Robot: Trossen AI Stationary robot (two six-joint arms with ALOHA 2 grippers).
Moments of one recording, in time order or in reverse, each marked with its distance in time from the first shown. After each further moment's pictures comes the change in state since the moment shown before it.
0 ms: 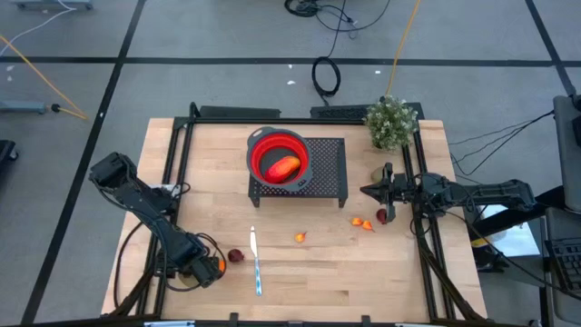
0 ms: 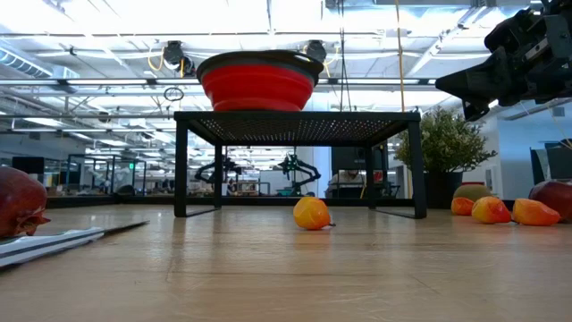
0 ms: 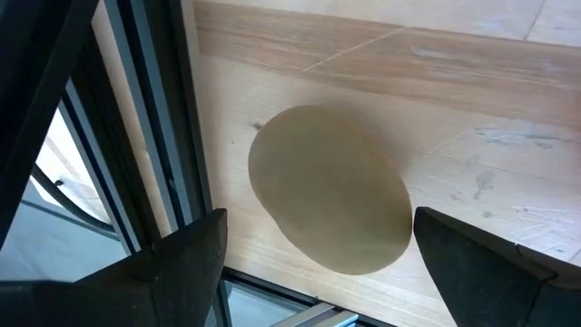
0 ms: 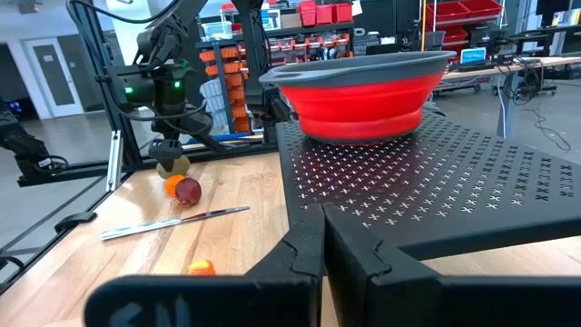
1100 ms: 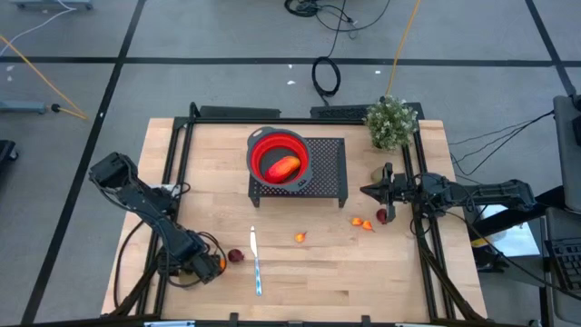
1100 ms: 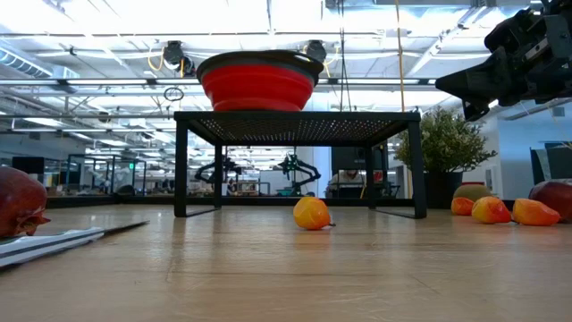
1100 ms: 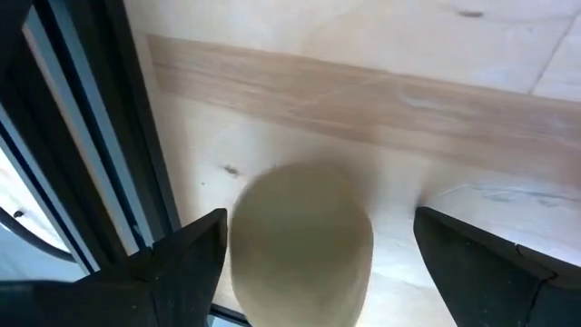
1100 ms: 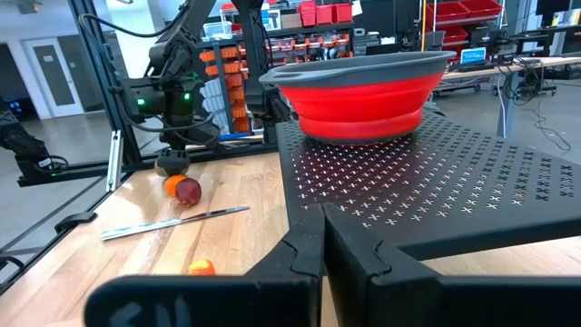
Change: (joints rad) left arm 0.010 0.000 -0.110 0.147 -0.020 0.002; right arm 0.000 0.000 0.000 0.000 0.000 0.000
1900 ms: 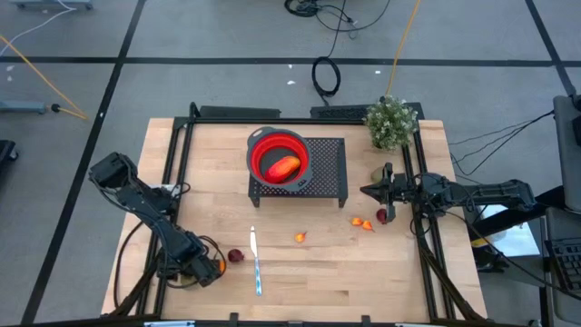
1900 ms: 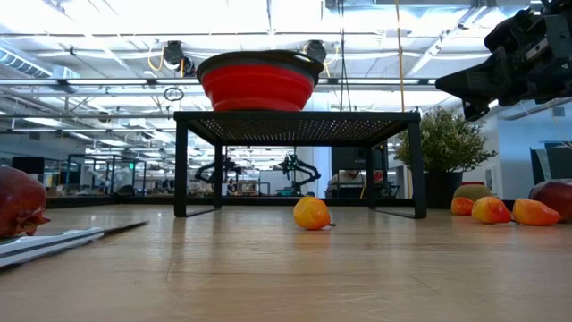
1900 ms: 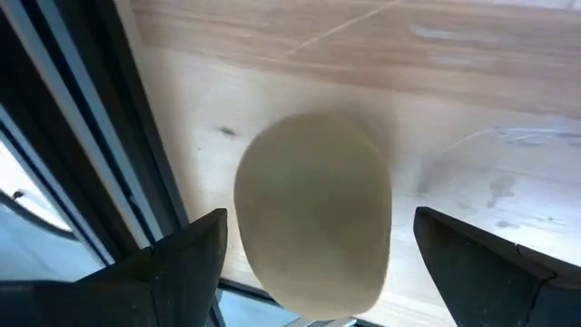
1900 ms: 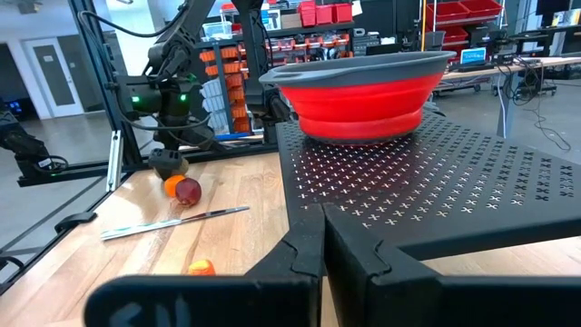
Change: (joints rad) left arm -0.018 0.001 0.000 0.063 0.034 -0.004; right arm 0.000 0.000 0.000 0.000 0.000 0.000
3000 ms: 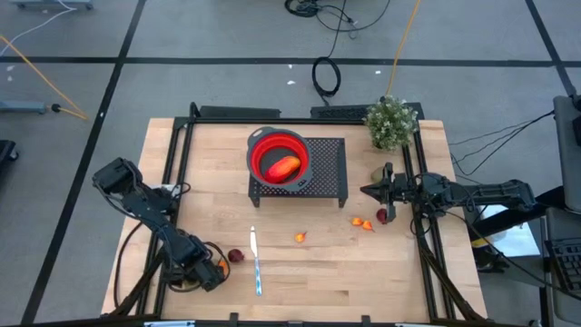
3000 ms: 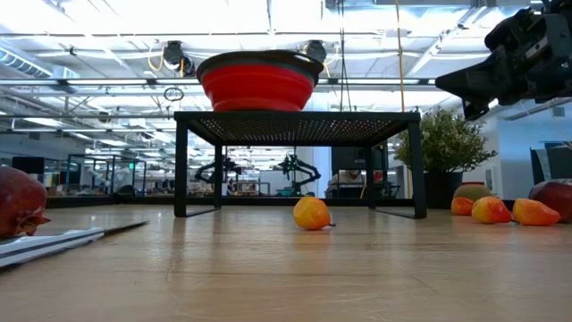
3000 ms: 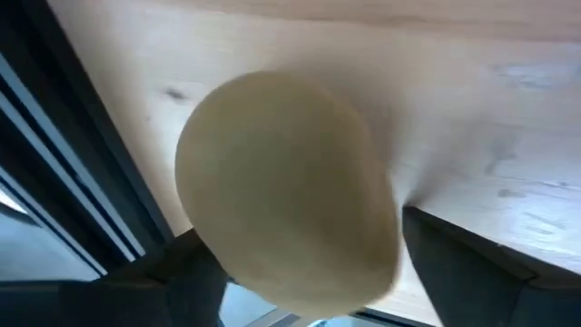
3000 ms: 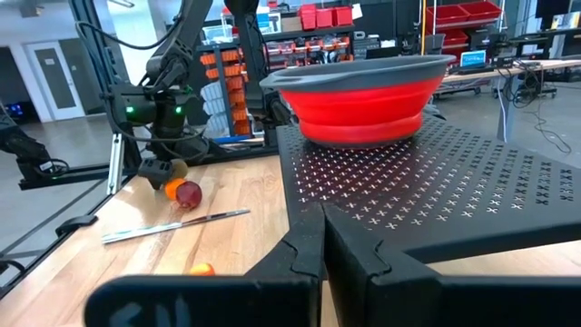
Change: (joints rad) left arm -0.009 0.103 0.005 0.170 0.025 0.017; right arm 0.000 0.000 0.000 0.009 0.000 0.000
